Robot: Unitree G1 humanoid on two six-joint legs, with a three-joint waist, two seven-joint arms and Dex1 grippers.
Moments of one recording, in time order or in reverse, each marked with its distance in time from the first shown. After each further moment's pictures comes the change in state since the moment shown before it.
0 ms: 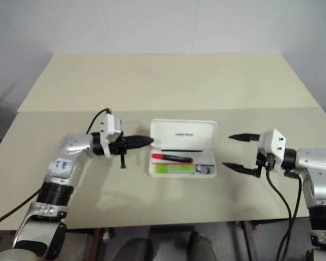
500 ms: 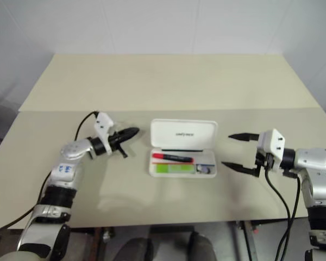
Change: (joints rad) left arm -0.078 -0.076 0.034 0.224 0.124 -0.006 0.335; right arm -0.019 0.010 0.002 0.004 -0.003 -0.004 -0.008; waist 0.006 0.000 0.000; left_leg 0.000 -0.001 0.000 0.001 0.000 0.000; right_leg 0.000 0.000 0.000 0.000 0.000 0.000
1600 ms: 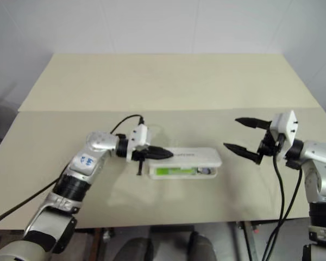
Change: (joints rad) left arm -0.054 0.012 -0.296 -0.217 0.011 0.036 -0.460; right arm -0.007 0.000 -0.090 -0.135 0.147 0.265 -0.101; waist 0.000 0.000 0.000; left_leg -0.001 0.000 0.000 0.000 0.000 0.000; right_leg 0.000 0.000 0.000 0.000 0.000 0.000
